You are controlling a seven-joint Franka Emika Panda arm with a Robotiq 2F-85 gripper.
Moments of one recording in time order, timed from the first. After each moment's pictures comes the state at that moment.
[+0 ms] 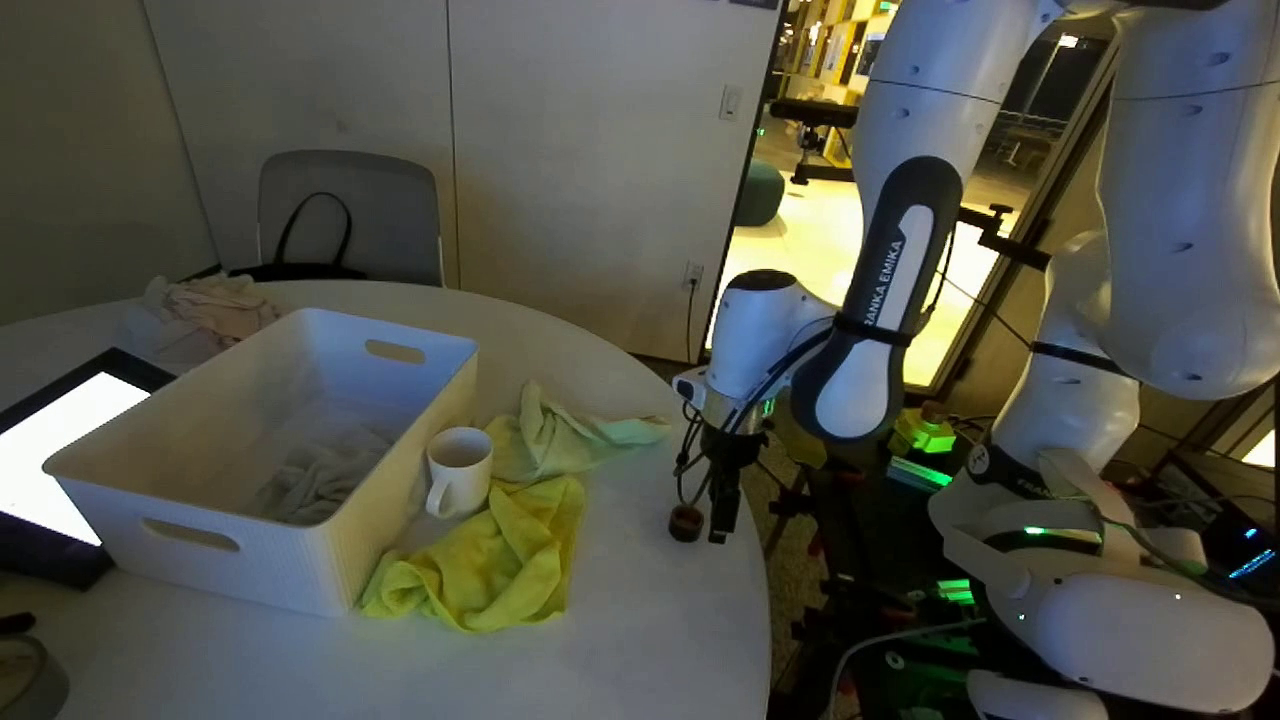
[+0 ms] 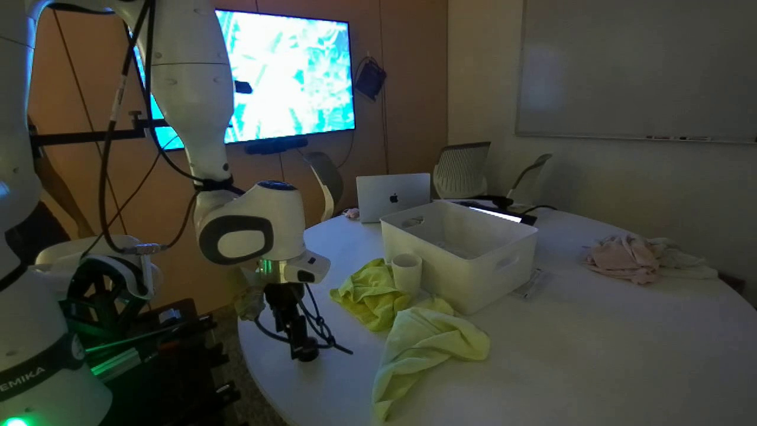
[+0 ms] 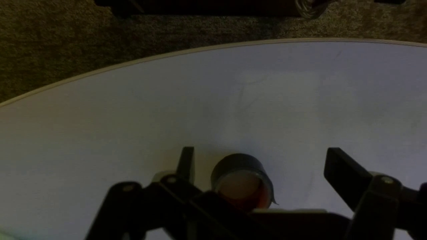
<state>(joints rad) -0.09 0.35 0.13 -2.76 0.03 3.05 -0.06</state>
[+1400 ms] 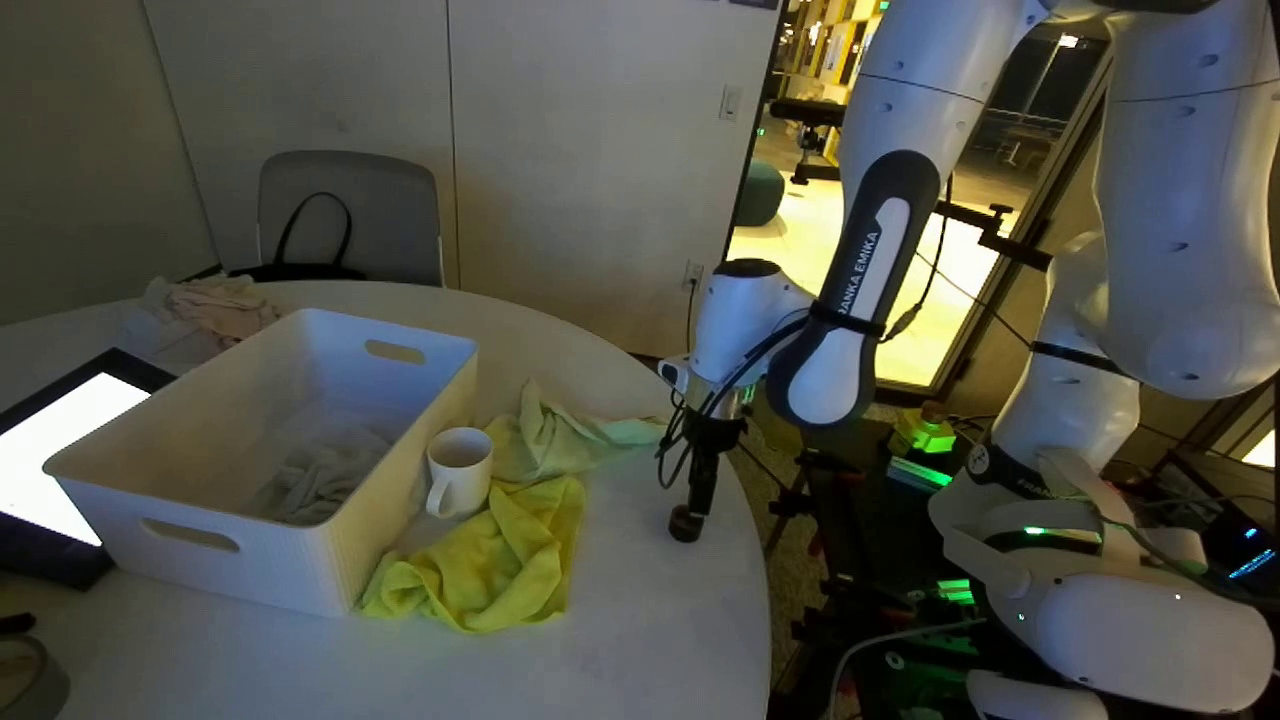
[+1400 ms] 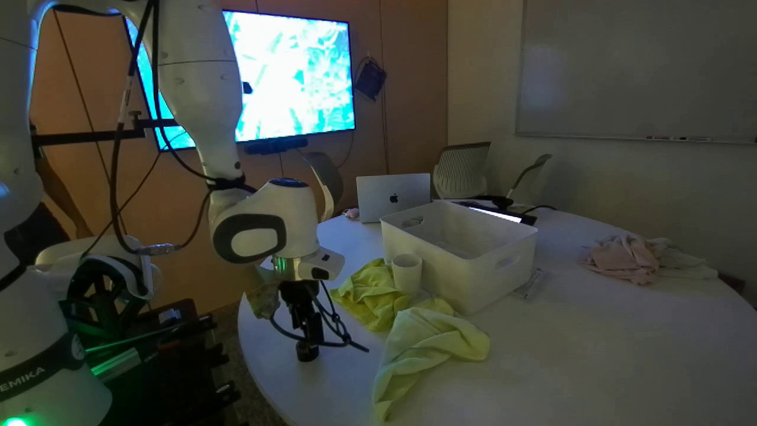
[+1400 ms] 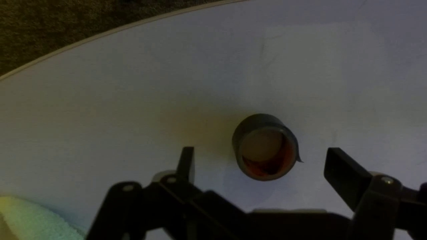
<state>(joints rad) -0.11 0.37 0.10 -2.70 0.03 3.05 -0.06</state>
